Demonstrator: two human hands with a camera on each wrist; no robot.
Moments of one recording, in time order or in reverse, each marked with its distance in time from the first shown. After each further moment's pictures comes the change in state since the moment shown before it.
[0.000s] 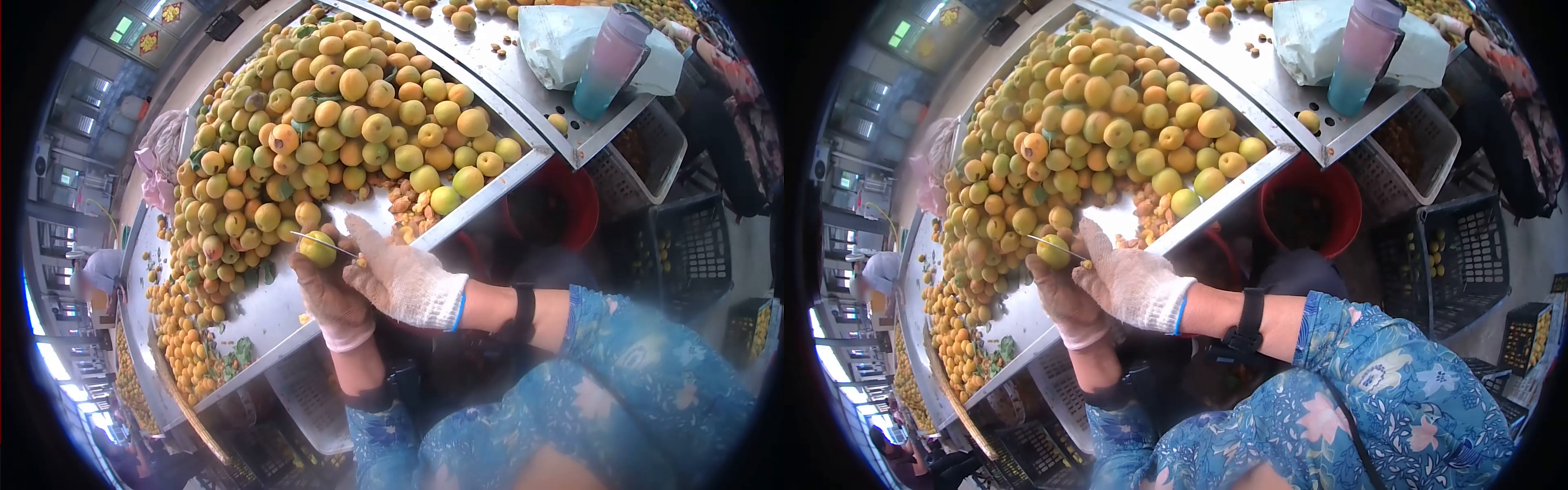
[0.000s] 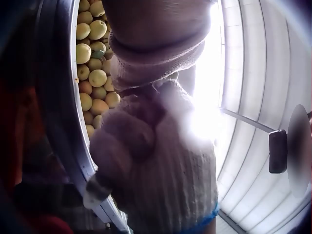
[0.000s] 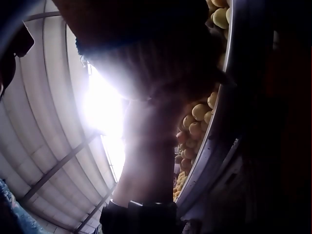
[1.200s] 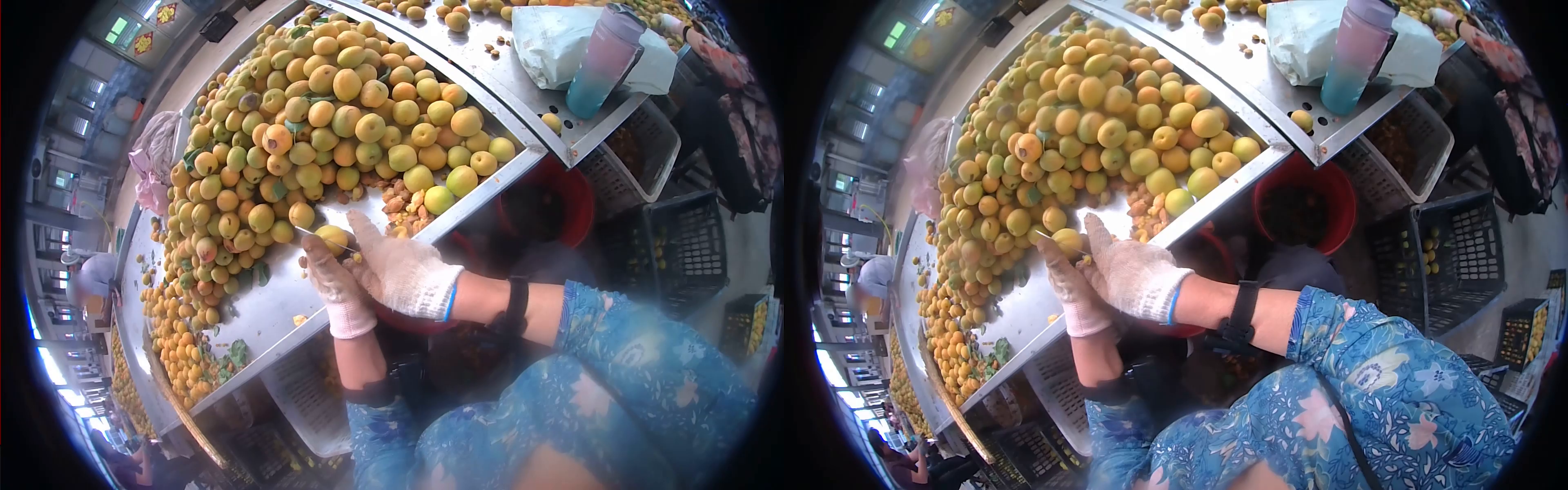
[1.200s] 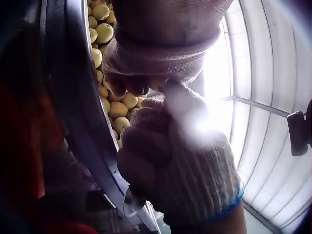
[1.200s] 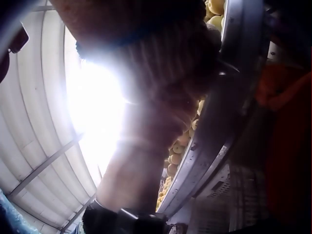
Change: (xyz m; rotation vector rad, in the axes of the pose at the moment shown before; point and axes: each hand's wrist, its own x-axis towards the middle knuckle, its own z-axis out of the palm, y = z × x) left_hand 0.010 -0.019 -0.003 0.384 0.183 -0.024; right_hand 0.004 0.000 -0.010 -0.118 -0.059 0.128
